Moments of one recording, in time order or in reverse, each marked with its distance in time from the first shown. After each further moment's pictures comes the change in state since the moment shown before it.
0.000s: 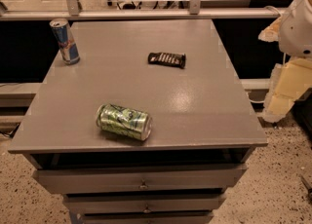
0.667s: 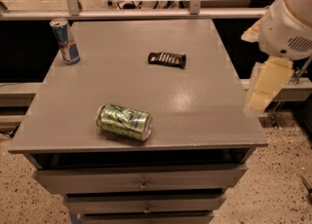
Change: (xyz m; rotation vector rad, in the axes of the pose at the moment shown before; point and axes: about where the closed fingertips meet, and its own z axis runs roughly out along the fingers) arm -0.024 -0.010 0.020 -0.015 -0.053 -0.025
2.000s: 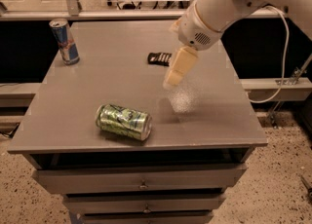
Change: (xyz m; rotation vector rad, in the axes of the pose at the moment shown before) arm -0.148 -0.070 0.100 -0.034 -0.335 -0.085
